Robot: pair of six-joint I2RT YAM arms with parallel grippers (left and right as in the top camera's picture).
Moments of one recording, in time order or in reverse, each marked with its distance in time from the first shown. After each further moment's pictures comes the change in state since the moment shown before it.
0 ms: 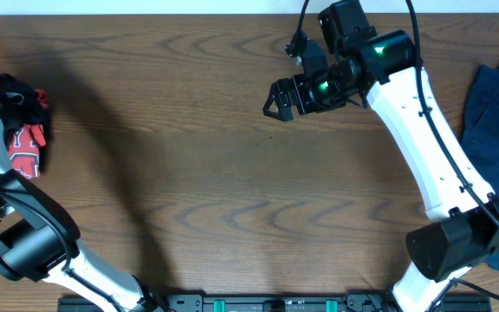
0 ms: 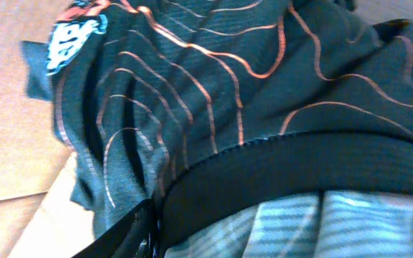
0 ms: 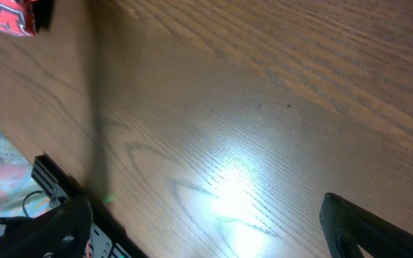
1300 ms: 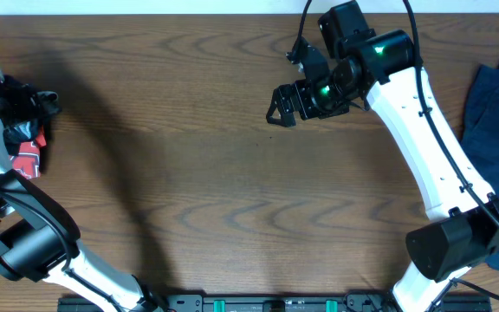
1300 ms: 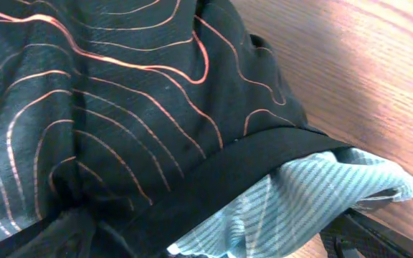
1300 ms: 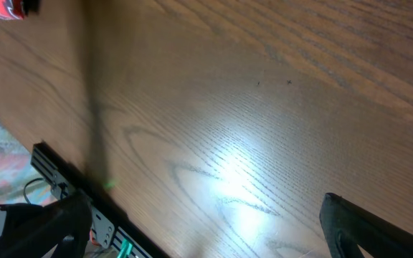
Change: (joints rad) left arm 0.001 0.000 0.000 -0.035 0.278 -0.008; right arm 0.000 0.000 0.000 -0.067 0.006 -0.006
